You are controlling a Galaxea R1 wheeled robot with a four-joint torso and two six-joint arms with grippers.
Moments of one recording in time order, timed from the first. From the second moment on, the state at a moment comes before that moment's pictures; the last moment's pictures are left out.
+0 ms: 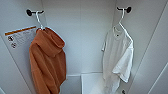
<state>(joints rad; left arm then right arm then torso) 1.40 2.80 -2.33 0.15 -0.06 -0.10 -1.63 2.96 -2.59 -0.02 0.24 -0.04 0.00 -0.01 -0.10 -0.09</state>
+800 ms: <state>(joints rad) 1.19 2.87 -2.47 0.14 0.02 -0.11 -1.63 2.97 -2.59 -0.02 0.24 -0.04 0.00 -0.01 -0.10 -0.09</state>
